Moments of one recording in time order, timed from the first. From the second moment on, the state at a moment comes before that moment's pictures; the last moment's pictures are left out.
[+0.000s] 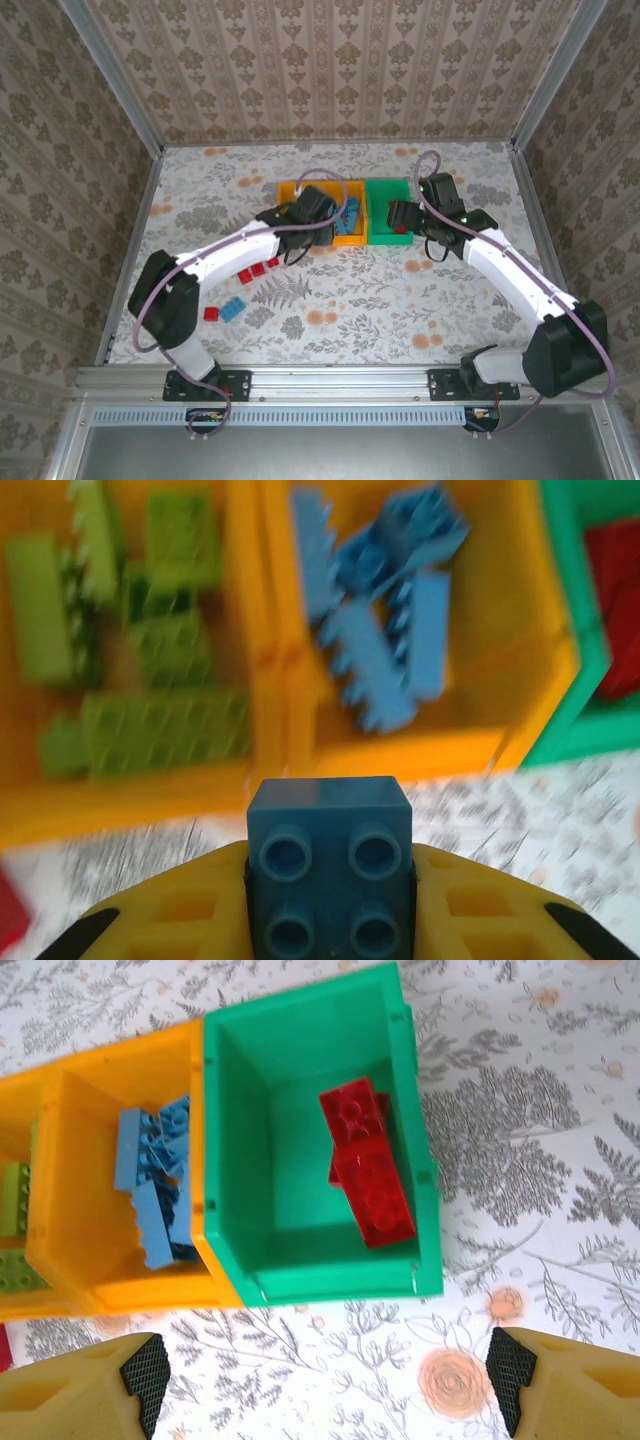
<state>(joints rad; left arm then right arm) -0.78 1.70 1.29 -0.50 -0.15 -0.60 0.32 1.30 1.04 -0.58 0.08 0.50</state>
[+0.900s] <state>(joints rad) -0.73 1.73 1.37 -0.49 -0.04 -0.47 0.32 1.14 0.78 -0.50 0.04 0.53</state>
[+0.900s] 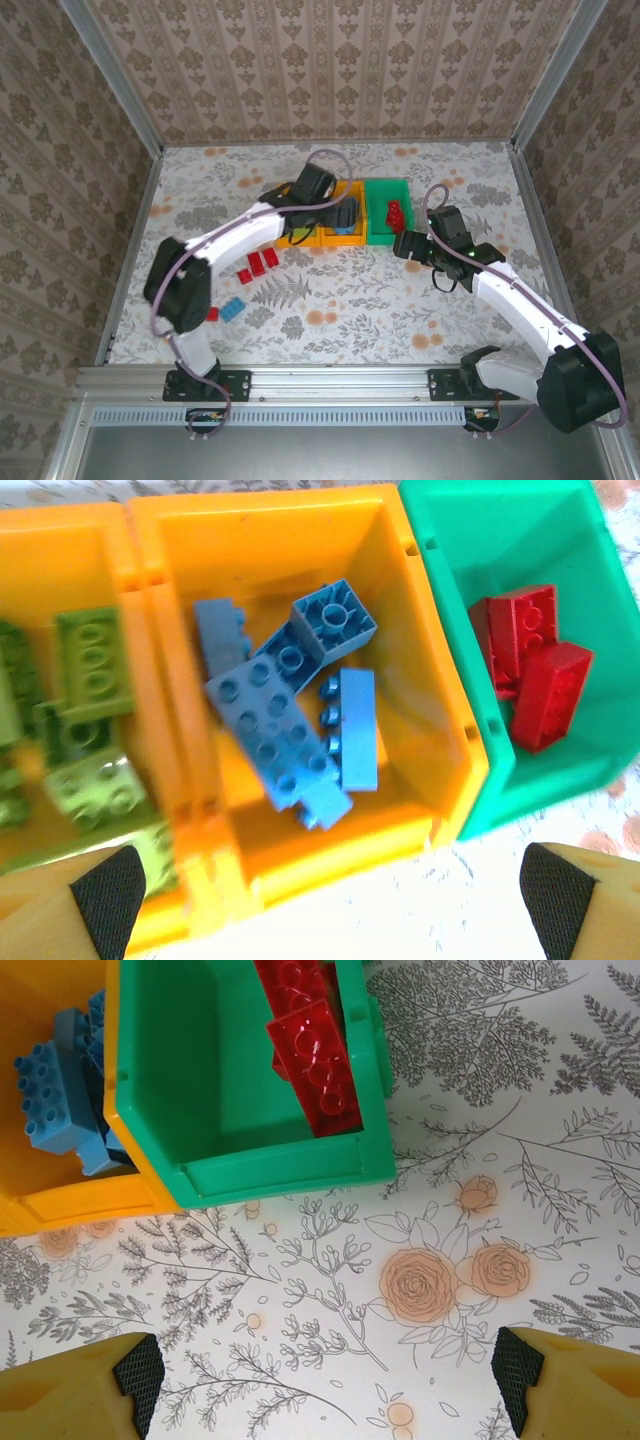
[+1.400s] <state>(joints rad) -0.68 1.16 0.89 -0.89 -0.19 -0.28 0.32 1.21 0.79 -0.48 0.03 0.47</state>
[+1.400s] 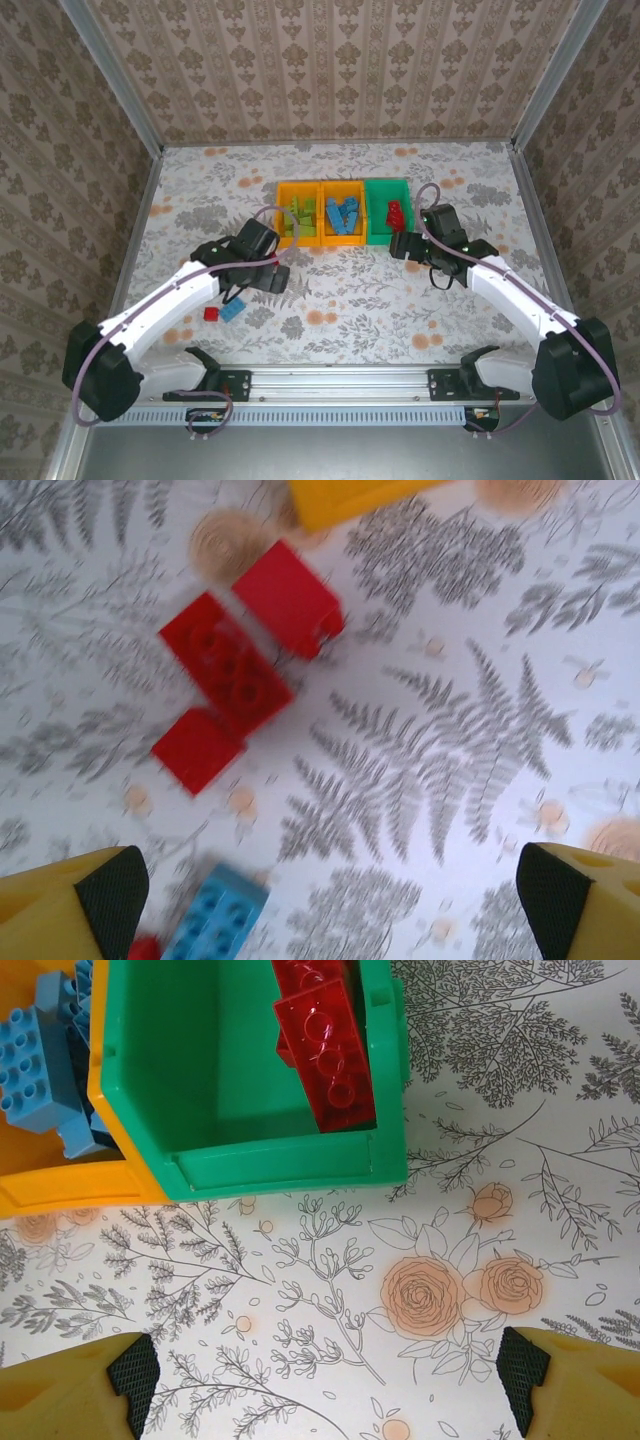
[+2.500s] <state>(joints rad) -0.54 1.29 0.74 -1.03 -0.20 -0.60 0.23 1.36 0.86 -0.42 -0.04 0.34</state>
